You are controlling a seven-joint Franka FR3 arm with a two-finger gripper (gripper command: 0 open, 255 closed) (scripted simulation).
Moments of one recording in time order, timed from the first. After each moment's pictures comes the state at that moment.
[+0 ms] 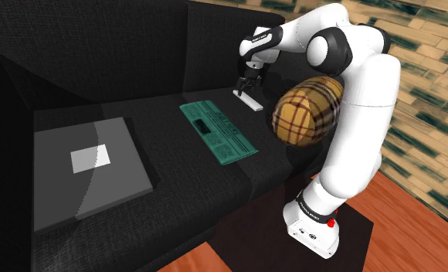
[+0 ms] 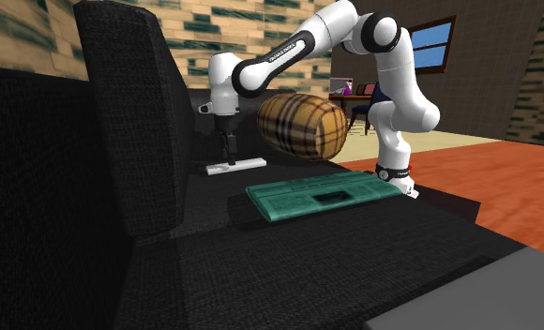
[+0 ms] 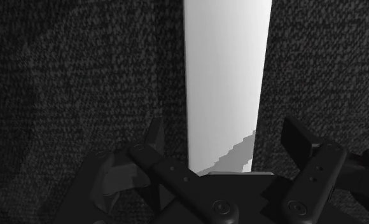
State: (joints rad) arm -0.12 0.41 -0.38 -1.76 0.16 2.12 -0.31
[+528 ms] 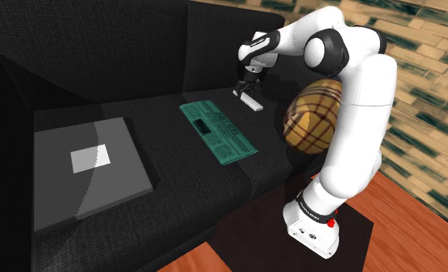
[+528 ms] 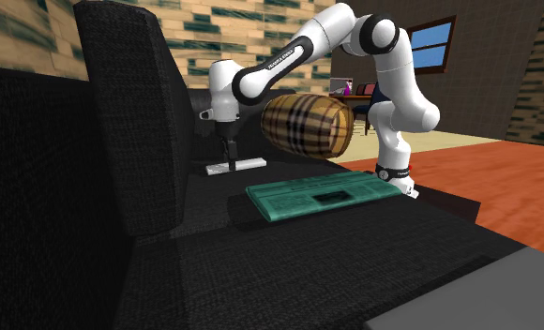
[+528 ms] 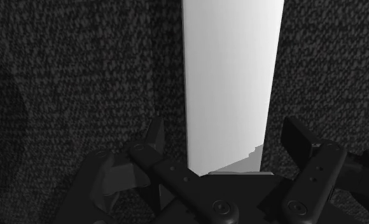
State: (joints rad) arm -0.13 0.44 -0.37 -1.78 0.17 2.16 -0.31
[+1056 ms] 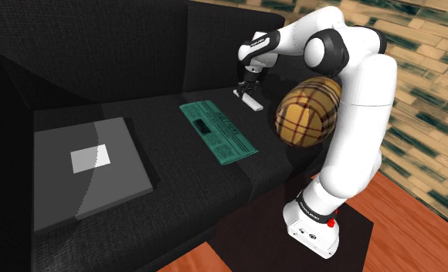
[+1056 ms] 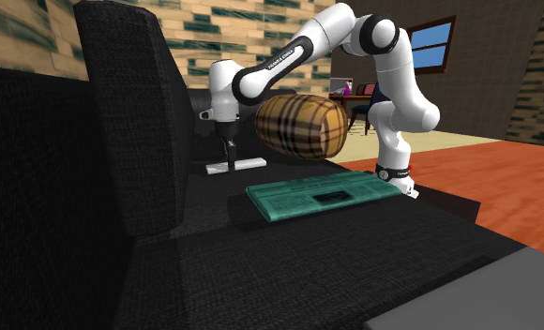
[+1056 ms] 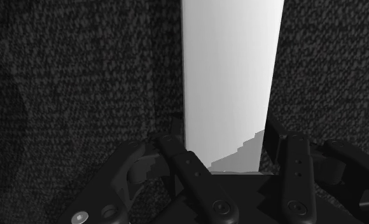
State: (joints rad) arm -0.13 0.44 -0.37 -1.78 0.17 2.16 -0.31
